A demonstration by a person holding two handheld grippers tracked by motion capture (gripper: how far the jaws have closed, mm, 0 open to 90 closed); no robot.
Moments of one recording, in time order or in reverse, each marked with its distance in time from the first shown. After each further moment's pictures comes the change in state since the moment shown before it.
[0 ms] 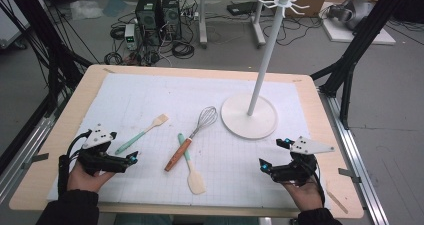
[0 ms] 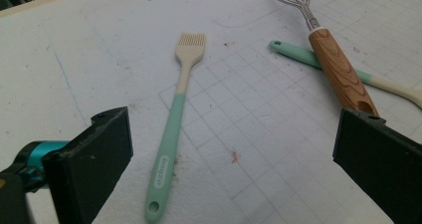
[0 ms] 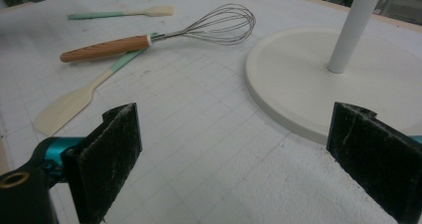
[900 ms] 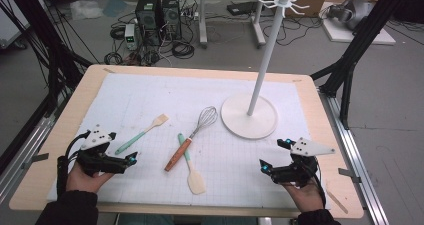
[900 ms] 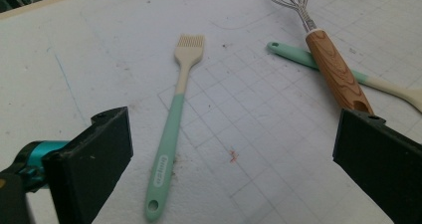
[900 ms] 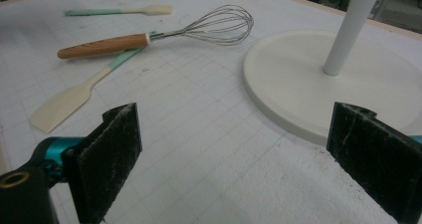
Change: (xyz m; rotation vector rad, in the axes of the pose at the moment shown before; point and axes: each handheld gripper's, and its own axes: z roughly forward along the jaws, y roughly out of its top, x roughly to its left) left arm 0.000 -0.001 -0.003 -0.012 -0.011 0.006; right arm 0.004 0.001 -0.004 0.002 -0.019 -0.021
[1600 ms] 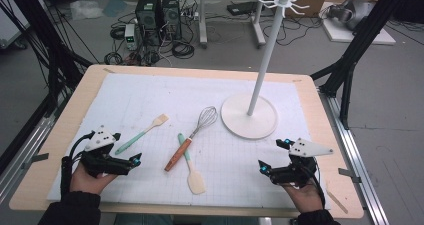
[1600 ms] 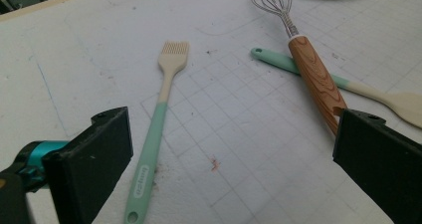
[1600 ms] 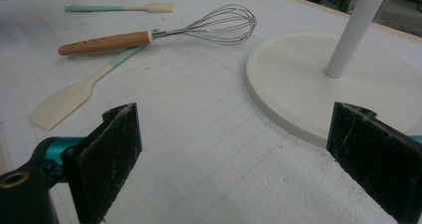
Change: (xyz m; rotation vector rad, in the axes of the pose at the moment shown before) left arm -0.010 0.005 0.002 -0.009 -0.024 0.007; right arm 0.003 0.002 0.001 0.005 -0.003 -0.023
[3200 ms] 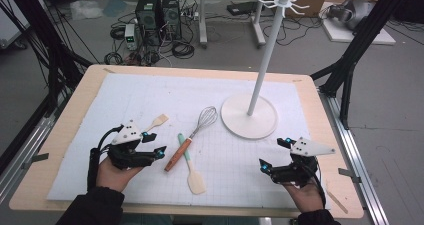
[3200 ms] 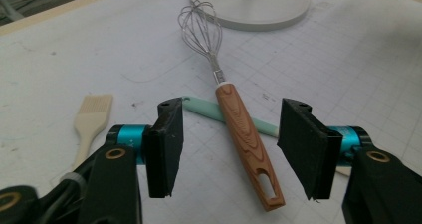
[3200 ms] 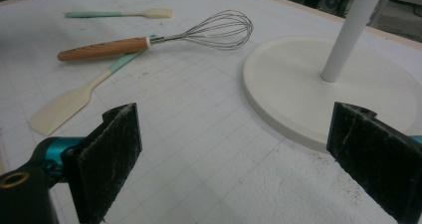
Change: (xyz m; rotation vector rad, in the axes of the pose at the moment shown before) left arm -0.041 0.040 0.032 -0.019 -0.167 0.050; right arm -0.002 0.002 -0.002 -0.016 -0.004 0.003
